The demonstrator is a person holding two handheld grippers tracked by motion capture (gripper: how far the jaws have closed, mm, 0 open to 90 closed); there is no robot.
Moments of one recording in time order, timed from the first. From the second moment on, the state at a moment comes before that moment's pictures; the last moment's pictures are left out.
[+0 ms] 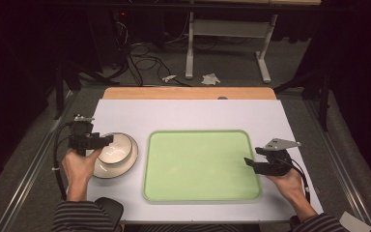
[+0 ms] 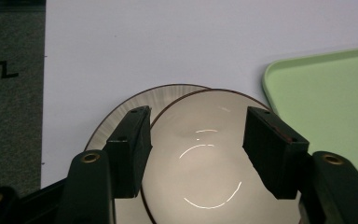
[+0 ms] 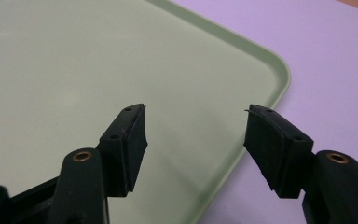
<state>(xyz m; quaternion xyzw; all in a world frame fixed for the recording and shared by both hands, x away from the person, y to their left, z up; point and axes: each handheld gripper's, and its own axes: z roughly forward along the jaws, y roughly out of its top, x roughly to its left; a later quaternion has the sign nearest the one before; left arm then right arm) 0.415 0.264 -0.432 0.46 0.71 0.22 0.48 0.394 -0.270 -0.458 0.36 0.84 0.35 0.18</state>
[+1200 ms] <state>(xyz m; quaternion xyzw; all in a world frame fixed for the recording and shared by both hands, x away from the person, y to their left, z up) 0.421 0.292 -0.458 0.45 0.75 0.23 0.42 0.395 -0.269 -0.461 0.36 0.85 0.35 0.17</state>
